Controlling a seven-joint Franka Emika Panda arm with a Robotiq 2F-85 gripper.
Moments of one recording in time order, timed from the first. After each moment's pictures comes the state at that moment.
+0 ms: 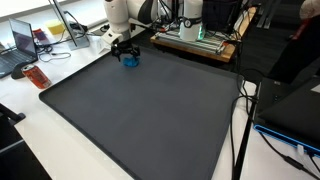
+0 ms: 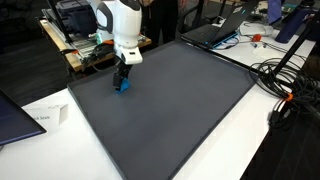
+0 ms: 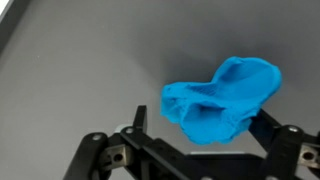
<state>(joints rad) -0.21 0.36 -0.10 -2.35 -0.46 2.63 -0.56</state>
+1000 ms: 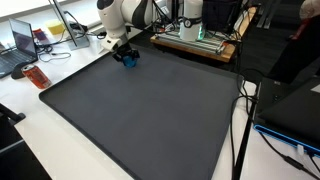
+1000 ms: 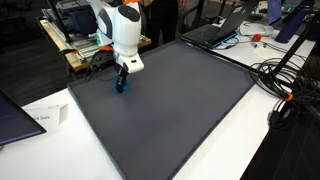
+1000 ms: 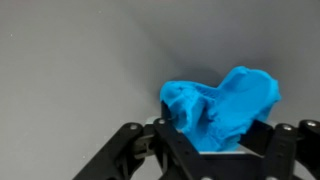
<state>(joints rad) -0.25 0.43 -0.07 -2.27 -0.36 2.54 -0.79</state>
